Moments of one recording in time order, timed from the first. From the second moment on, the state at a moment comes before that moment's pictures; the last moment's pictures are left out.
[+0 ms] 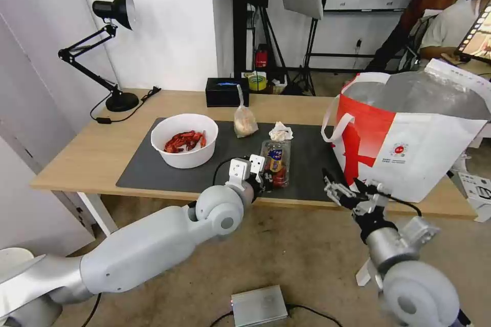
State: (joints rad) left arm 0.38 -1.02 0.59 -1.88 -1.24 0.43 -0.70; right arm -1.48 0.98 0.47 2.30 0.97 -0.15 0.41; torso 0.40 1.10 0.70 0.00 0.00
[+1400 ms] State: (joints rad) left arm 0.38 -0.99 0.61 -1.90 -1.25 0.42 -0.74; right arm -0.82 1.03 0.22 2.00 1.73 -0.47 0.93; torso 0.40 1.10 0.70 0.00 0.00
